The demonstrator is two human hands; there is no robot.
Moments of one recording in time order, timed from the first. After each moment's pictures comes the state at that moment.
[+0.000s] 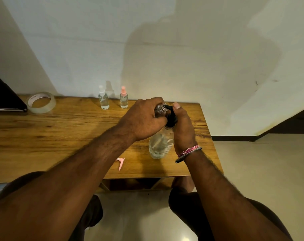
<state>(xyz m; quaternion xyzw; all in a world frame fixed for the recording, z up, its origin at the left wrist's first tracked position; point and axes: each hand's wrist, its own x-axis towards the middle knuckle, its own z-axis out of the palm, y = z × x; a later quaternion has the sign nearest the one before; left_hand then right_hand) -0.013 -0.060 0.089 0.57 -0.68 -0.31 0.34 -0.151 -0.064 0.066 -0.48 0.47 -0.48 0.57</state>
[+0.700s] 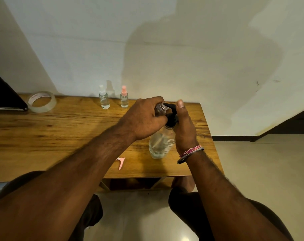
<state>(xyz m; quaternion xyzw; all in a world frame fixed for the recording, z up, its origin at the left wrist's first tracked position) -0.012 -0.060 0.089 0.57 -0.67 -0.32 0.35 -0.153 -0.057 0.075 -0.51 0.46 -0.47 0.55</state>
